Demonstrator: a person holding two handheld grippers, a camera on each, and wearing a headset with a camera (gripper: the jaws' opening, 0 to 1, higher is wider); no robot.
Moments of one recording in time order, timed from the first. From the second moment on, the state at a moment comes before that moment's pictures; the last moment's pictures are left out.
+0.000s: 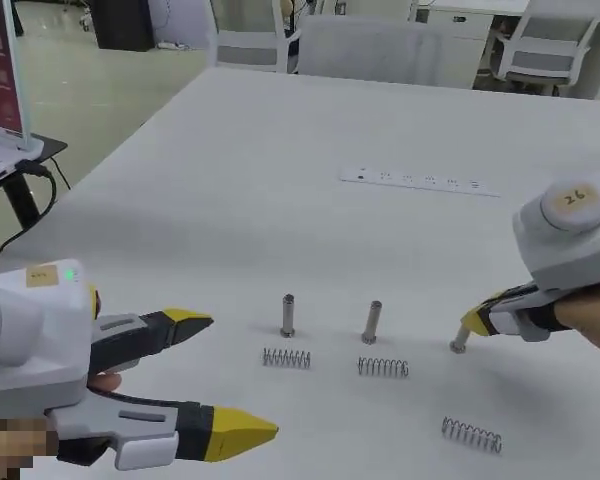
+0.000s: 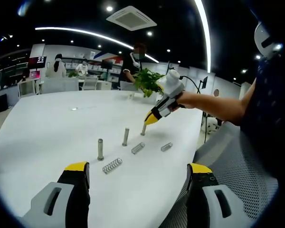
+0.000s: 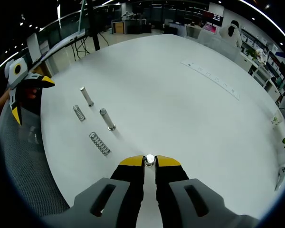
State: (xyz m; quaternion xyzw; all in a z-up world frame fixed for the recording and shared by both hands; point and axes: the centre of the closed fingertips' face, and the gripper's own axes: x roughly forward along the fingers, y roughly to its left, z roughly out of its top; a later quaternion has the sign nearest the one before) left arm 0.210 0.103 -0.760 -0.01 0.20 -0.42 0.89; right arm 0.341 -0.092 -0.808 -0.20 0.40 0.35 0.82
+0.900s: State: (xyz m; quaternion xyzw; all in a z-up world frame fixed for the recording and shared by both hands) left arm 0.210 0.102 -0.761 -0.01 0.20 -0.42 0.88; right arm 0.342 -0.098 -0.794 -0.21 0.37 0.35 0.83
